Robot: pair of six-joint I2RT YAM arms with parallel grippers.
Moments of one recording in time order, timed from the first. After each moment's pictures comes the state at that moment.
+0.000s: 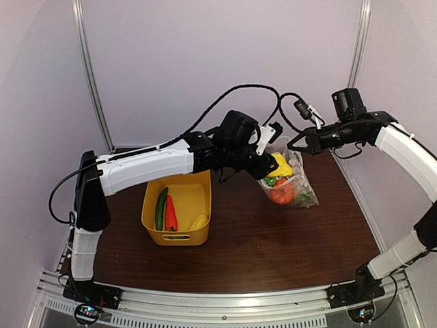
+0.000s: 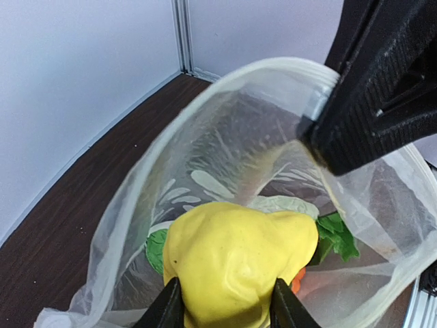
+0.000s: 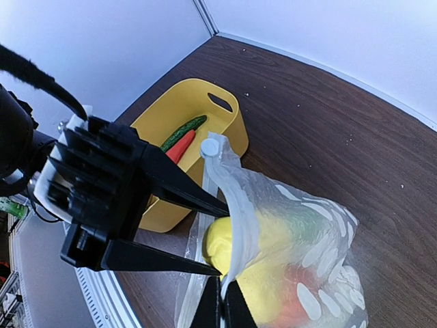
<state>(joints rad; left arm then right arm) -1.04 2.13 2.03 -0.39 0.01 -0.02 0.32 1.41 1.47 -0.77 -0.66 -0.07</state>
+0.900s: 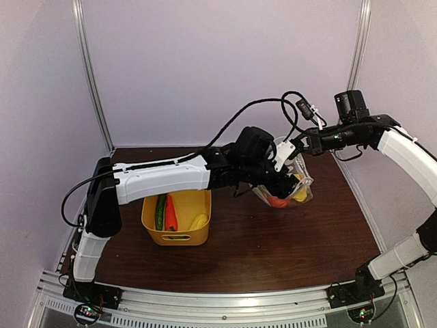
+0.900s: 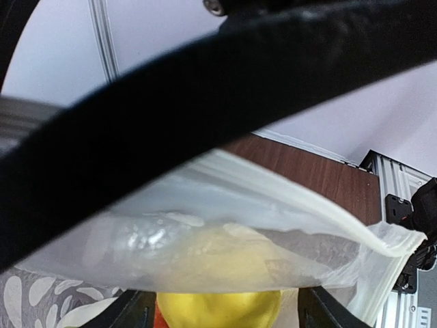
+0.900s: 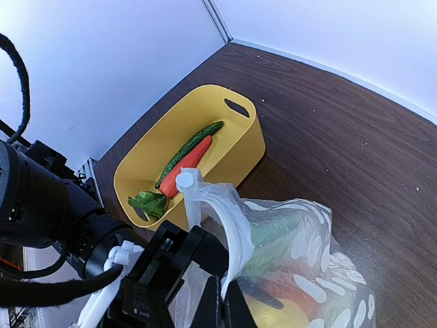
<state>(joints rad) -1.12 2.23 2.04 -0.24 0.14 0.00 0.31 1.37 1.42 -0.72 -0.72 -0.02</state>
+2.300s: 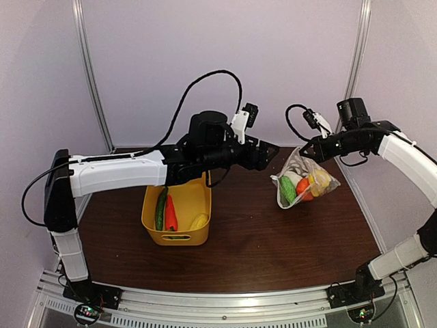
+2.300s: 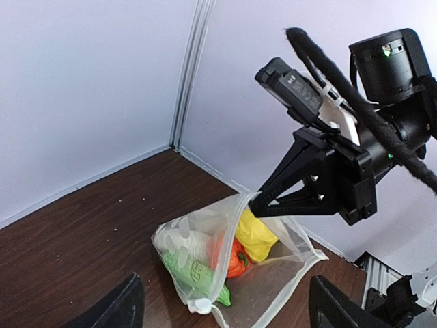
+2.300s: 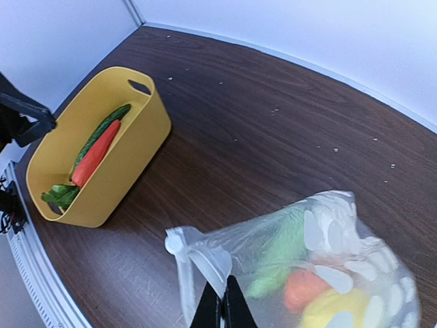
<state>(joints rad) -1.04 1.90 1.61 0.16 0.03 -0.28 0.27 1.35 1.33 -0.72 -0.47 -0.10</state>
